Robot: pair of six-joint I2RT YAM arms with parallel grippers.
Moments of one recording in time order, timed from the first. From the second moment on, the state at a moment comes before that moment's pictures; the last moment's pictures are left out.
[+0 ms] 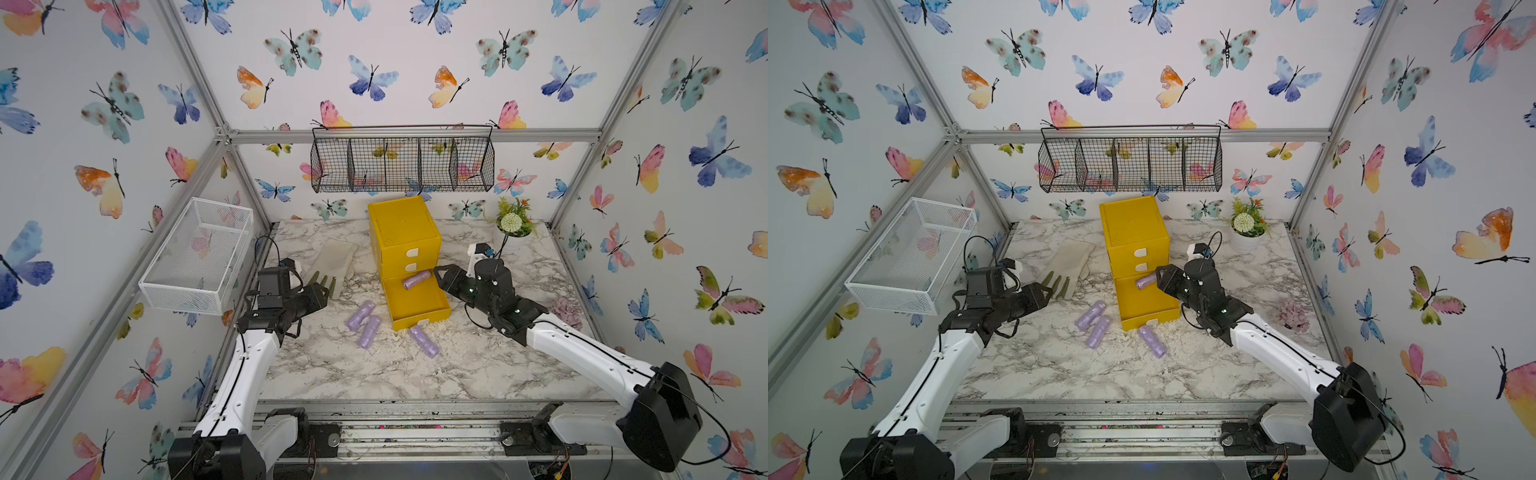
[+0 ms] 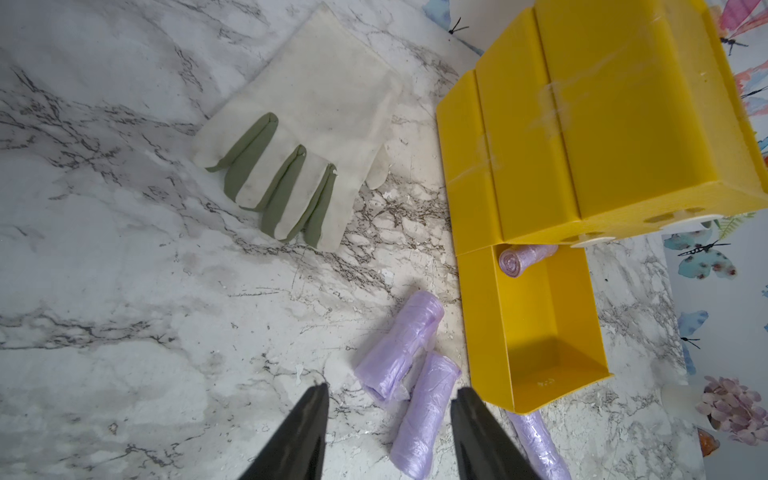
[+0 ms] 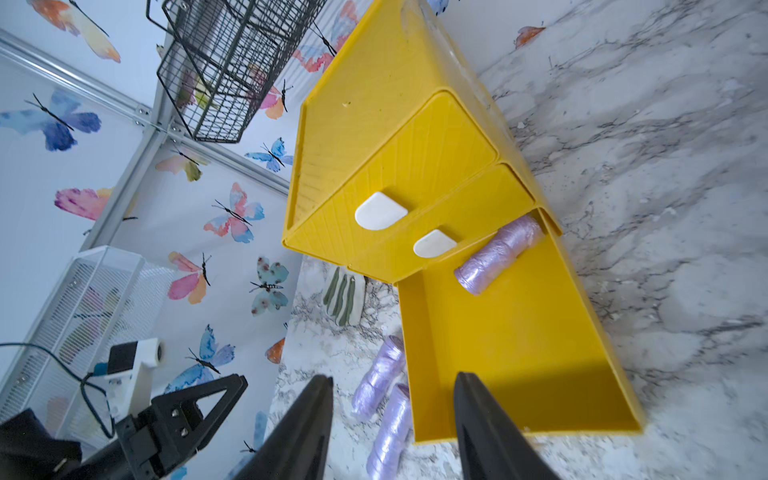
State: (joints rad) left arm 0.00 1.06 0.82 -0.52 0.32 -0.39; right arm 0.67 1.23 0.90 -0.08 0.04 0.84
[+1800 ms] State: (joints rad) left arm -0.60 1.63 0.95 -0.58 -0.05 -0.42; right arm 0.65 0.98 0.79 -0.40 0.13 0.64
